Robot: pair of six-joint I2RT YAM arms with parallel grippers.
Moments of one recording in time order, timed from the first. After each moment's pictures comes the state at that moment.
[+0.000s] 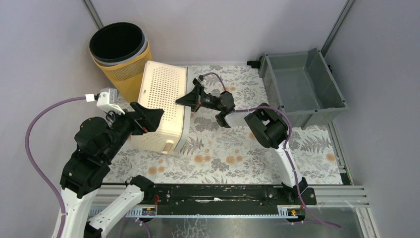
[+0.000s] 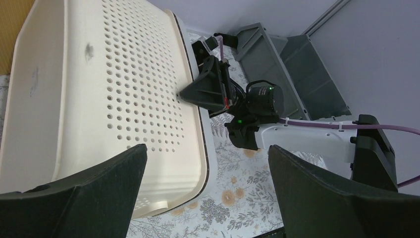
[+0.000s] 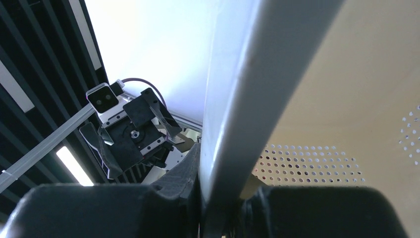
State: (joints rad) left arm -0.43 0.64 1.28 -0.81 -0.09 -0.52; right arm 0.73 2.30 1.42 1.47 -0.74 1.89
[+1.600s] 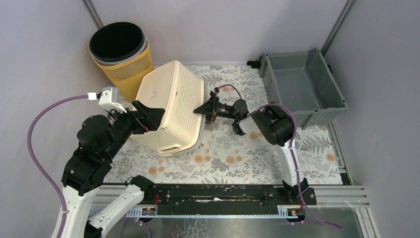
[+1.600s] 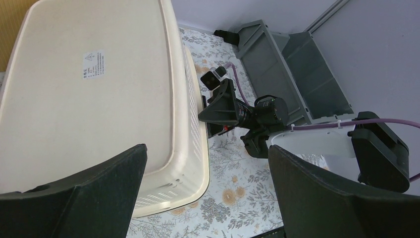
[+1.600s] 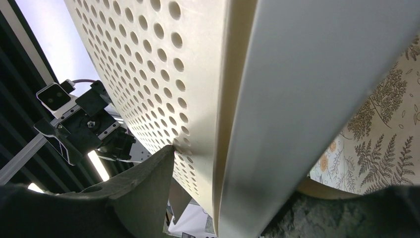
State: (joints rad) left arm -0.43 0.65 1.28 -0.81 -0.09 -0.52; right arm 0.61 2.25 1.08 1.49 -0.86 1.78
